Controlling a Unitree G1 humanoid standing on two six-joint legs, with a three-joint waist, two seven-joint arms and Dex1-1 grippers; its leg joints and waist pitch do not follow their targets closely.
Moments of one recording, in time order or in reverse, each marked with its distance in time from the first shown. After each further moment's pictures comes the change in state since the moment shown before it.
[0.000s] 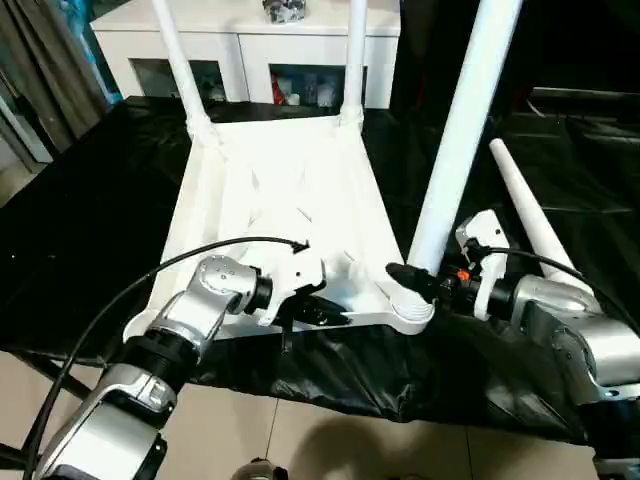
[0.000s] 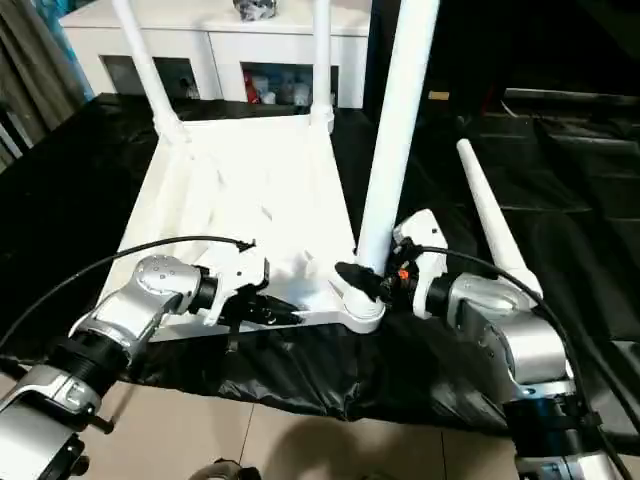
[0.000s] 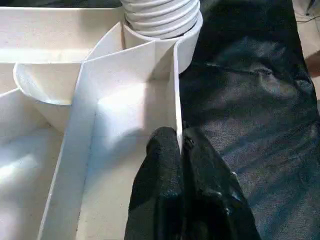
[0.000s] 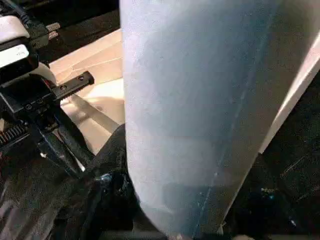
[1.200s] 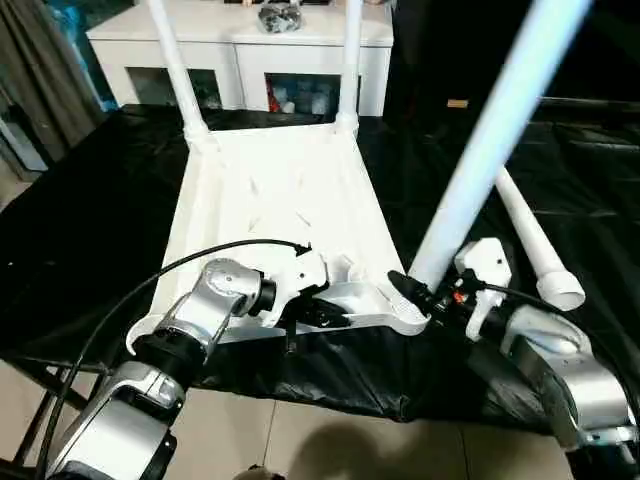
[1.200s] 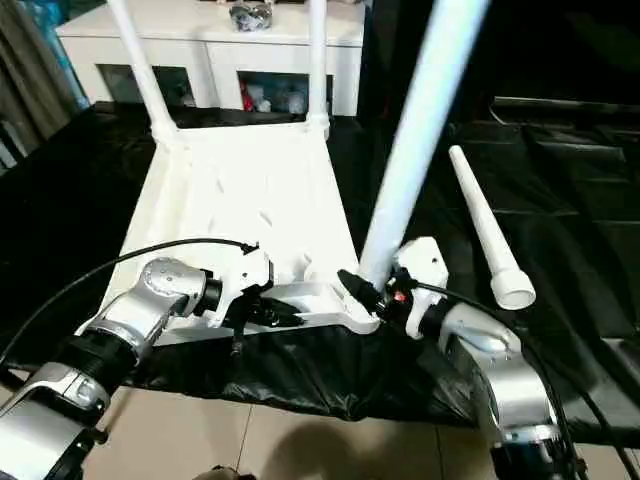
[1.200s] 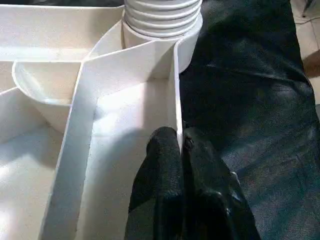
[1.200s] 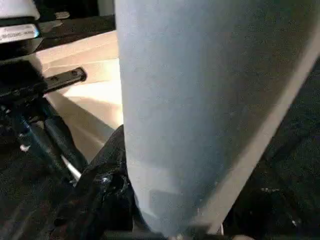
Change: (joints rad) left arm -0.017 -0.025 0.017 0.075 0.026 -0.003 0.010; right arm 0.111 0.059 0.048 -0.008 -0.145 -0.267 -0.064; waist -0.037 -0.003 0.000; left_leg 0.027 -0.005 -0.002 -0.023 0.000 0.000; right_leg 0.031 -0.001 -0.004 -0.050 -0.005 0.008
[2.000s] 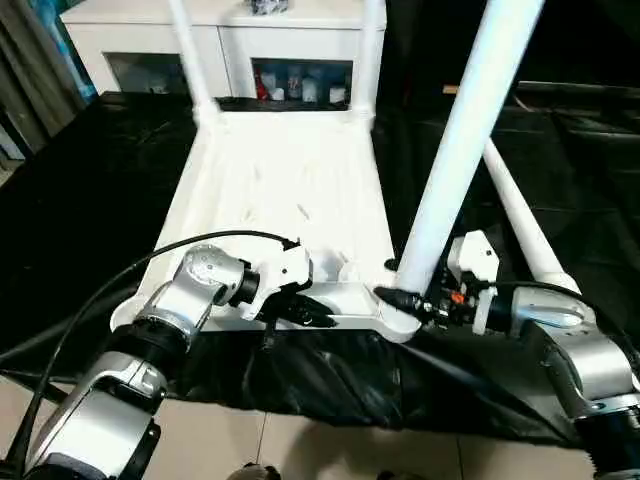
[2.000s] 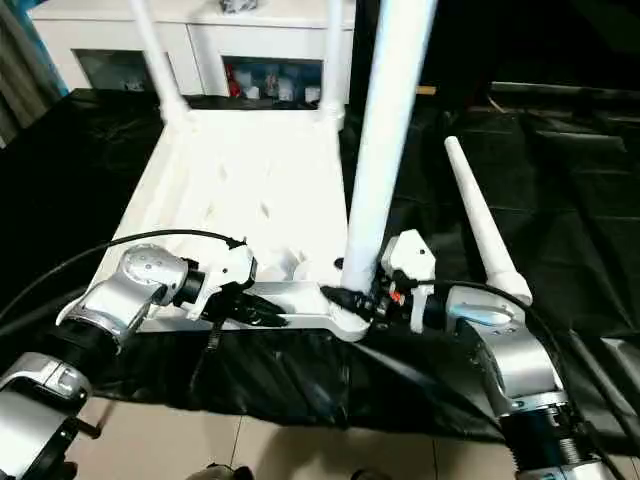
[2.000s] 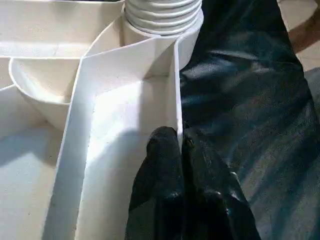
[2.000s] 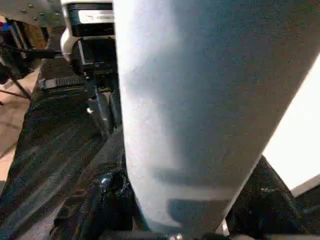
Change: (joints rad) left arm -0.035 0.064 0.001 0.004 0.010 -0.083 -0.153; right arm -0.063 -0.084 0.054 0.060 0.031 -0.084 0.299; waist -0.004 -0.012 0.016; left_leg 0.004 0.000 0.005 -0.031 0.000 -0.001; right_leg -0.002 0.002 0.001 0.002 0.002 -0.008
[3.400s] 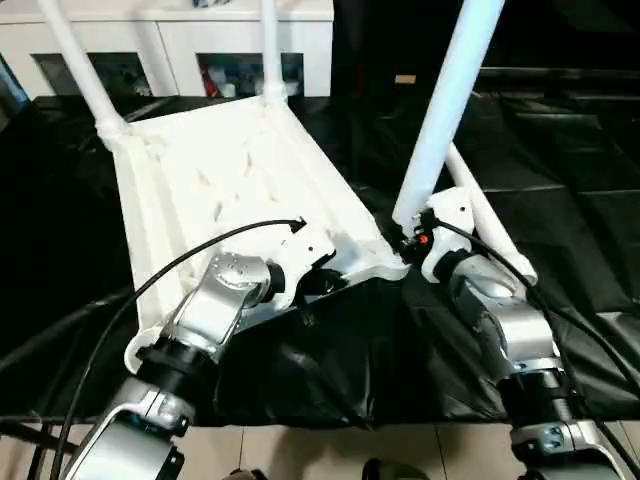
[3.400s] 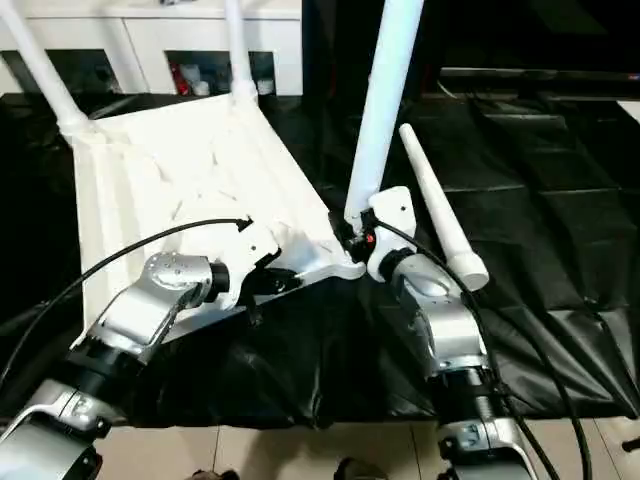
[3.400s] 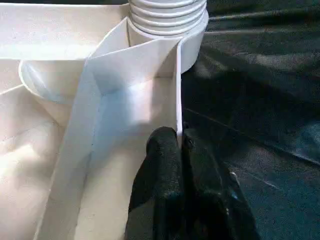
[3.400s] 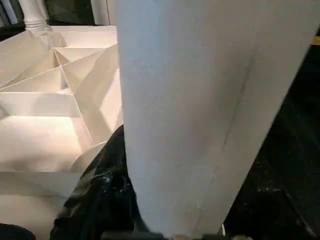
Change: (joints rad) left arm 0.122 -0.129 0.086 -0.377 0.086 0.493 0.474; right arm -0.191 0.325 -0.095 0.198 -0.144 0.060 -0.650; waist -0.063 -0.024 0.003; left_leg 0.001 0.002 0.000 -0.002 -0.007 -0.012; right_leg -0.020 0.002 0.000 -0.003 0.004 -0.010
